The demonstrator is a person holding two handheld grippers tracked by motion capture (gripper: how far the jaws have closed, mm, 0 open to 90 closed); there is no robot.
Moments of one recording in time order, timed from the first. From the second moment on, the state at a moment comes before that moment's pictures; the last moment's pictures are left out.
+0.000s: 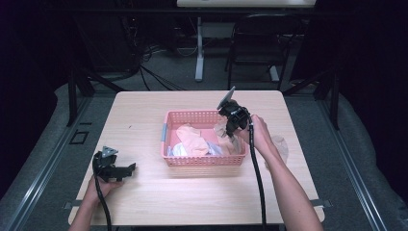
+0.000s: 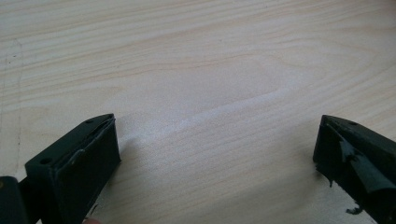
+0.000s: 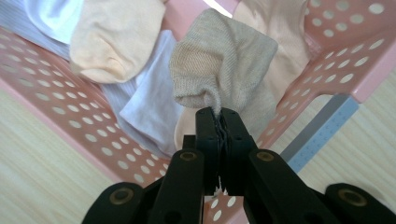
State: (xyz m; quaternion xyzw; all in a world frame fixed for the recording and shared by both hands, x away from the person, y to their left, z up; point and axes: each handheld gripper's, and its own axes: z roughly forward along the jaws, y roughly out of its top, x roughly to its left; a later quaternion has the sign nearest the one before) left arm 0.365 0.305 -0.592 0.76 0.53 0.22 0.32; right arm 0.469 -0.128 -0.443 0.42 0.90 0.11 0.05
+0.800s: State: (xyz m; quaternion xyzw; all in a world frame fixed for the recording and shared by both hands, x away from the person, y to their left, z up) left arm 0.364 0.304 -0.592 0.75 0.53 0.22 0.32; right arm 0.466 -0.116 -0.374 0.40 0.90 0.14 0.08
